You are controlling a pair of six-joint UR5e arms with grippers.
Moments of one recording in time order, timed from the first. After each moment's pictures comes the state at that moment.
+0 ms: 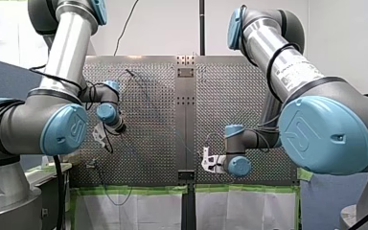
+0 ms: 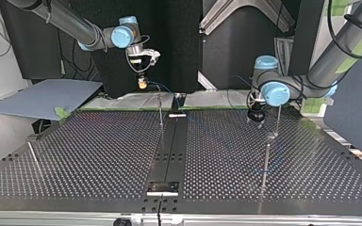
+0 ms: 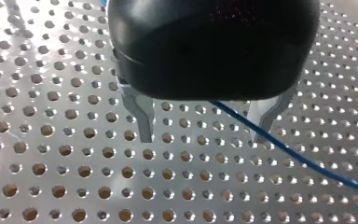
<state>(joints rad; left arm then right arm) 0.03 -2.01 -1.84 -2.72 -1.58 -2.30 2.09 -0.74 1.88 -0.97 1.57 1.63</state>
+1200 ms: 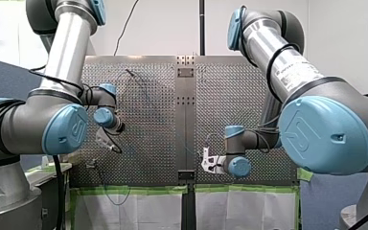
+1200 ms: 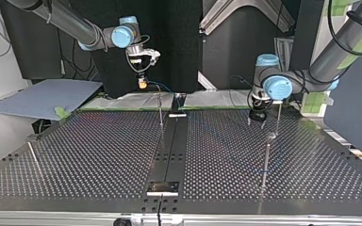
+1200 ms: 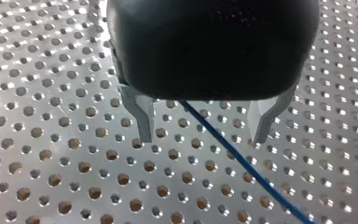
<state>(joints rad) 0.05 -2.01 -1.90 -2.58 -1.54 -2.61 2.09 -0.73 1.88 -0.97 1.57 1.63</state>
